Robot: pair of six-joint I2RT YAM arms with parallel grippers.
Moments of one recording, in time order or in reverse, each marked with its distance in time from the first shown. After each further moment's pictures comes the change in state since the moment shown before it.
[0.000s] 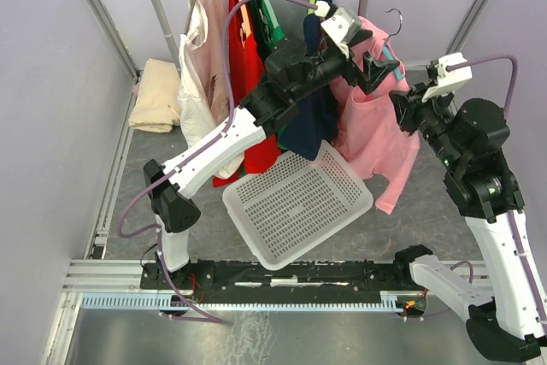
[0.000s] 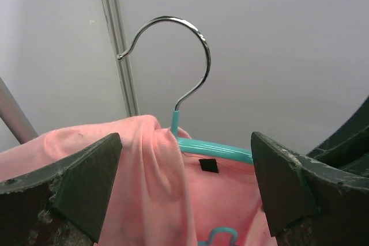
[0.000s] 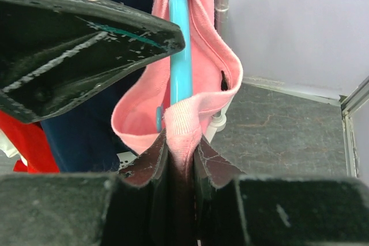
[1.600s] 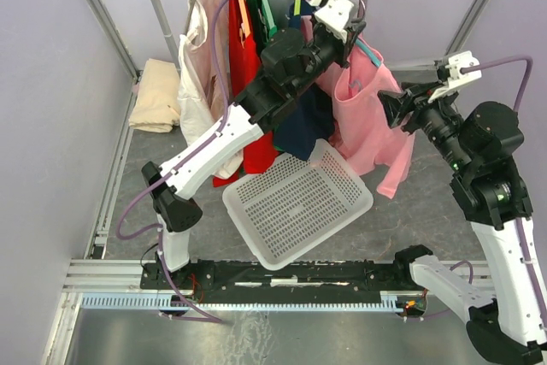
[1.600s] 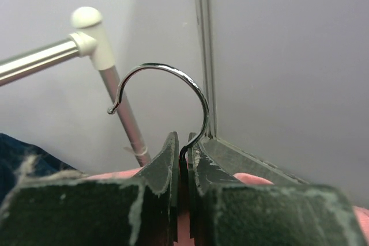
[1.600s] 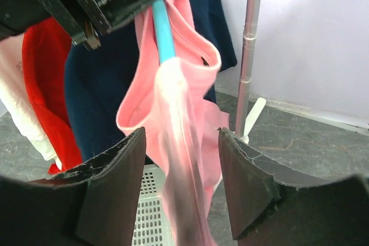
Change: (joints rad) left arm -0.003 0.014 0.095 -0.088 -0.294 0.169; right arm -0.002 -0.008 0.042 0.023 -0.104 0.037
